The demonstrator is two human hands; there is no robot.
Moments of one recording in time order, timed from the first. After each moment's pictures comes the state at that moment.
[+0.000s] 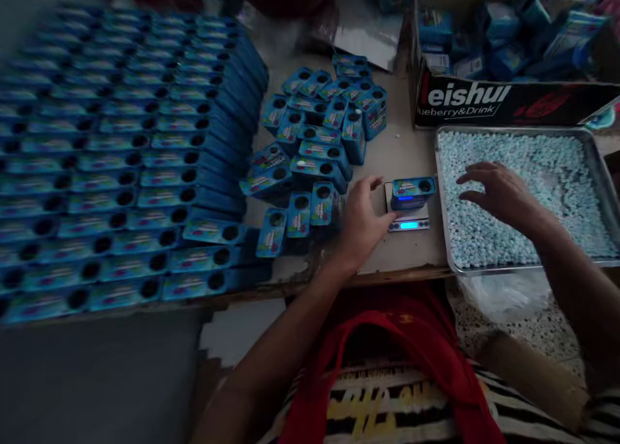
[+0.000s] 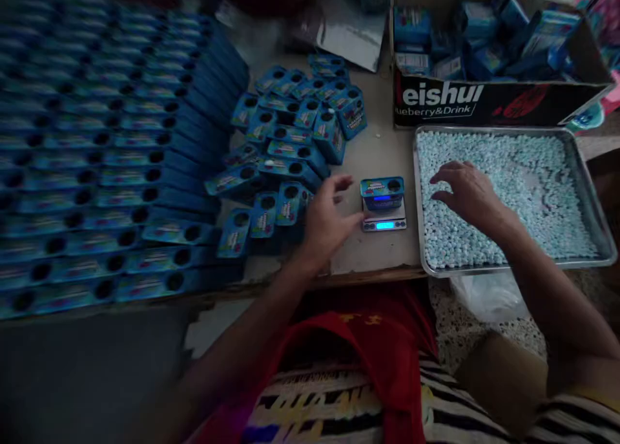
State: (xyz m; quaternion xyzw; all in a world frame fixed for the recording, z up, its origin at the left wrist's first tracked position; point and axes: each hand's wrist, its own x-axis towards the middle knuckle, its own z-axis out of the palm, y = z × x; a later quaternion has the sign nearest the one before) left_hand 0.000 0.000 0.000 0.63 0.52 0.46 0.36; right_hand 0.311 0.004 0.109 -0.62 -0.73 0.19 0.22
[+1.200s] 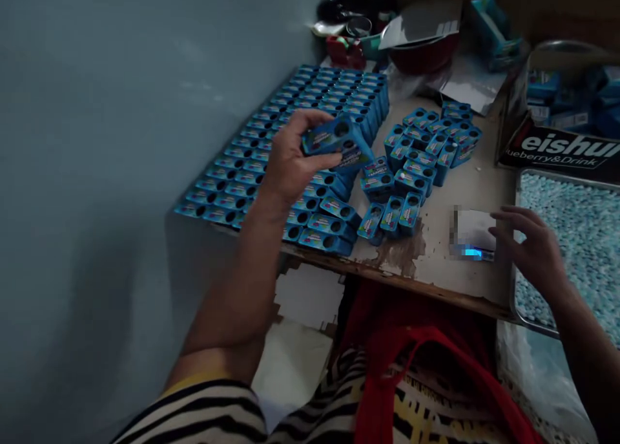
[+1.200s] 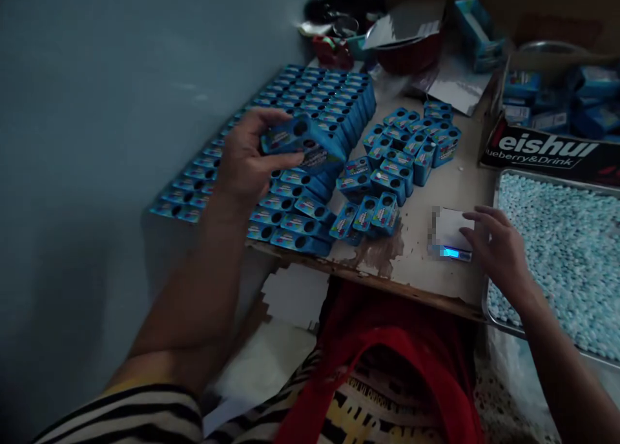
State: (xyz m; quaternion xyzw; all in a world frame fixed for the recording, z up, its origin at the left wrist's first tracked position) left_hand -0.237 0.034 0.131 0.65 0.54 0.50 0.19; right_hand 0.240 -0.017 0.072 -0.54 -0.75 0.19 0.33
